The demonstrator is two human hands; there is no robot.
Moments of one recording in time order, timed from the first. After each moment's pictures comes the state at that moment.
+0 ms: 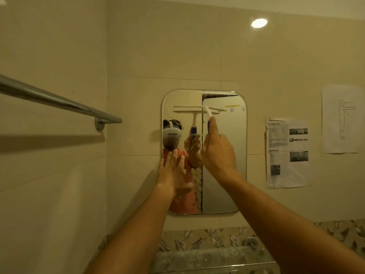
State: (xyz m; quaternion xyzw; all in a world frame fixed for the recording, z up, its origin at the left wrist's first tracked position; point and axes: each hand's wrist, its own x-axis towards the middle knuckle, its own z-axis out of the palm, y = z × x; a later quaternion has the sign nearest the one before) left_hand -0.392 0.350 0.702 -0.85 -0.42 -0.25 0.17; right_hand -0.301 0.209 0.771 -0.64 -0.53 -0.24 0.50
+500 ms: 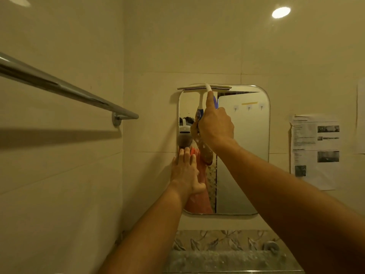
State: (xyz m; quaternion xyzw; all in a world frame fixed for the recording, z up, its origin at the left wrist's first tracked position) left_hand -0.401 0.361 0.702 -0.85 -0.42 -0.26 0.20; right_hand -0.332 0.266 0.834 -0.67 -0.52 -0.26 0.45
